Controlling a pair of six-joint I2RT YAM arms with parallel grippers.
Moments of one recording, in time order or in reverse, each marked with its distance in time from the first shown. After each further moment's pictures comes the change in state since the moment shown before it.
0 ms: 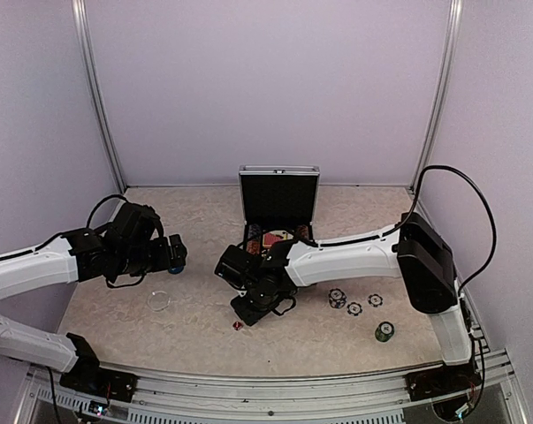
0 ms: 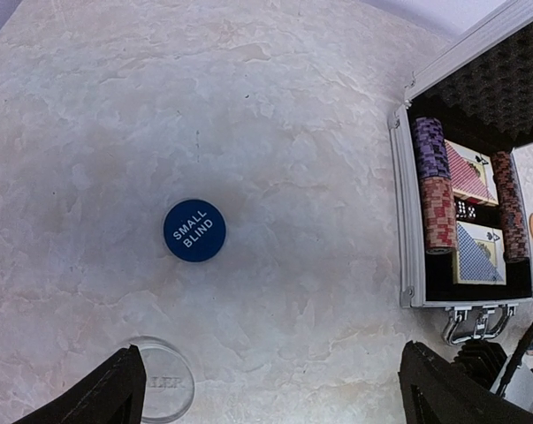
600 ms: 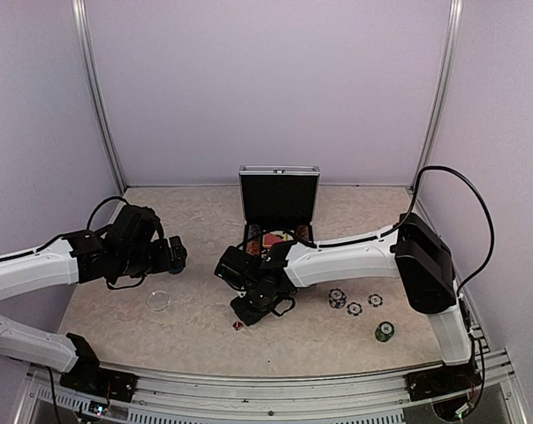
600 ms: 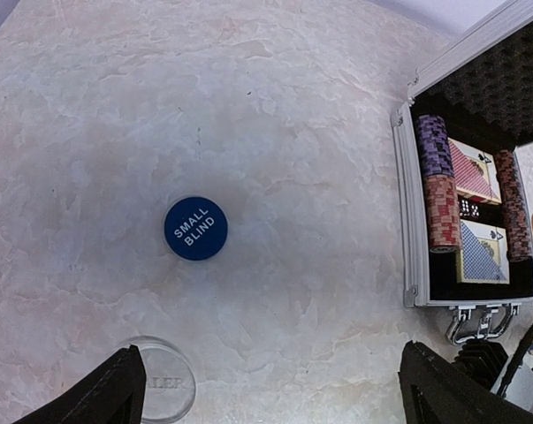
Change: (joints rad) left arm 0.002 0.000 -0.018 0.015 0.000 0.000; right arm -0.001 0.010 0.000 0.008 0.000 -0.011
